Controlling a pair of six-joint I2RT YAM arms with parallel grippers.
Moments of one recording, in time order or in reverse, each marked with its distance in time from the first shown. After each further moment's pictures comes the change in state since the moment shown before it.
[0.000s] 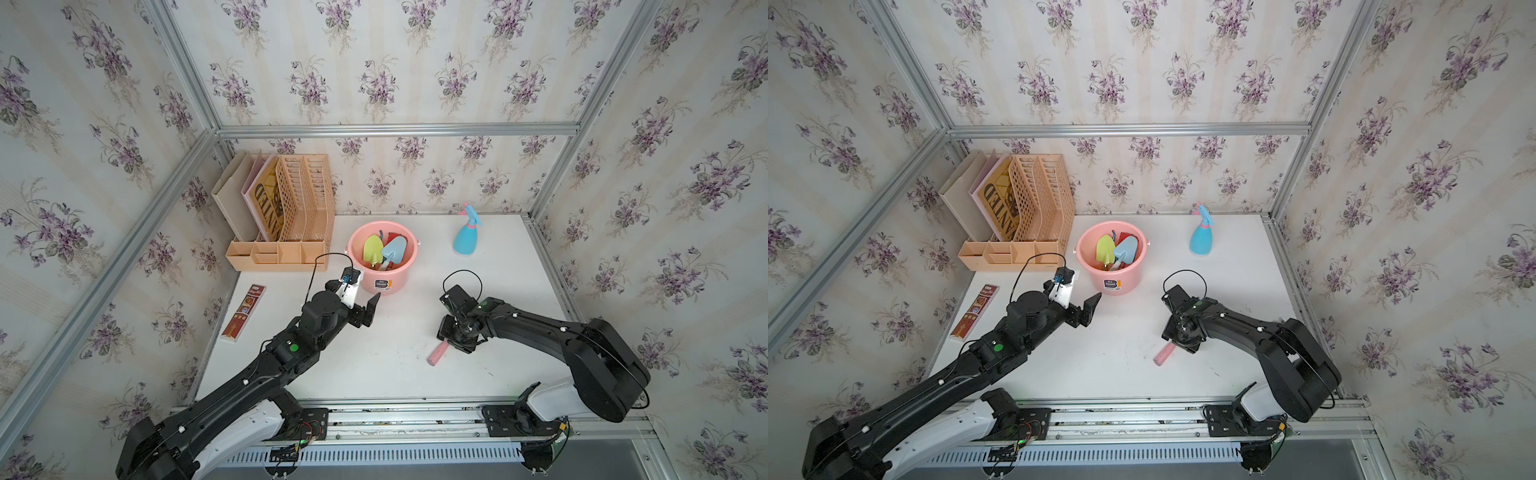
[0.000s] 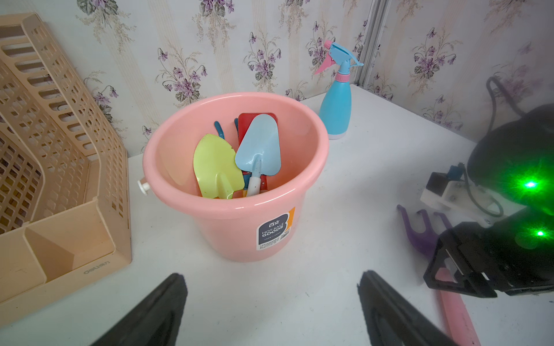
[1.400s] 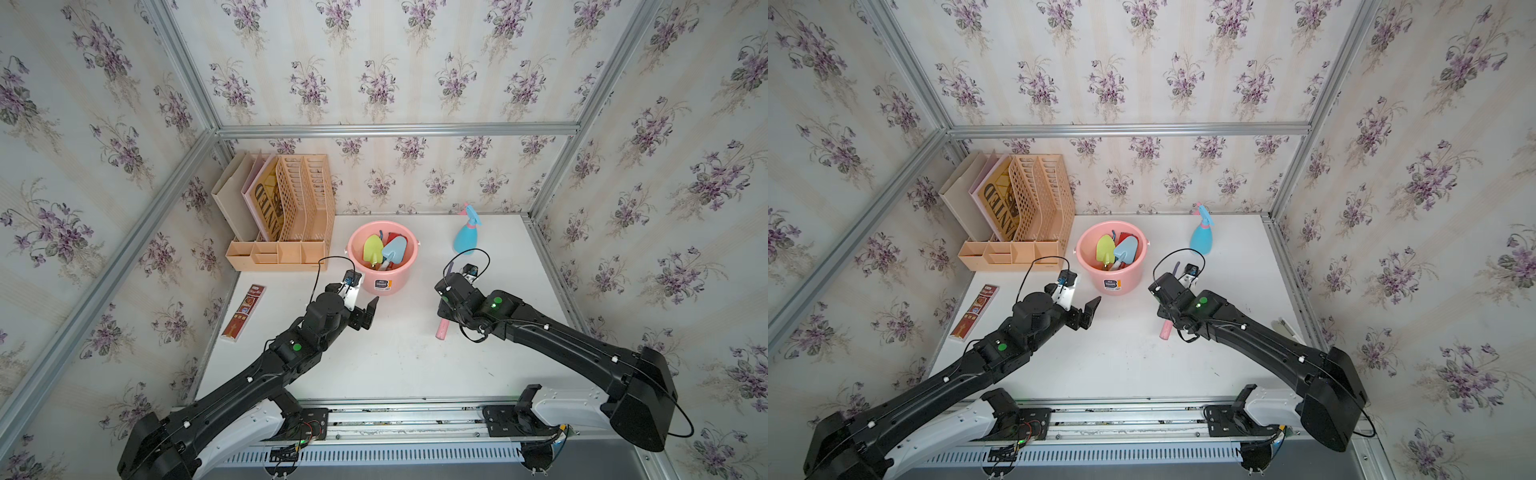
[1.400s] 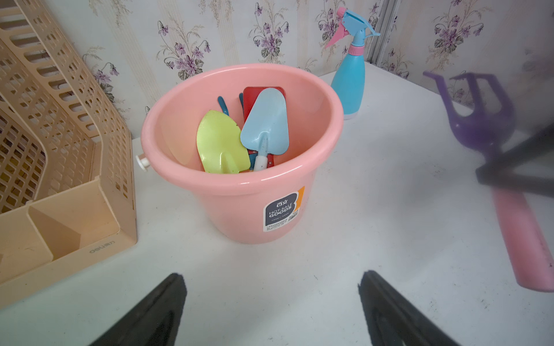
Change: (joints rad) left arm 0.001 0.021 -0.029 -0.024 -0.025 -0.010; right arm 0.180 -0.197 0.273 -0.143 0.479 -0.074
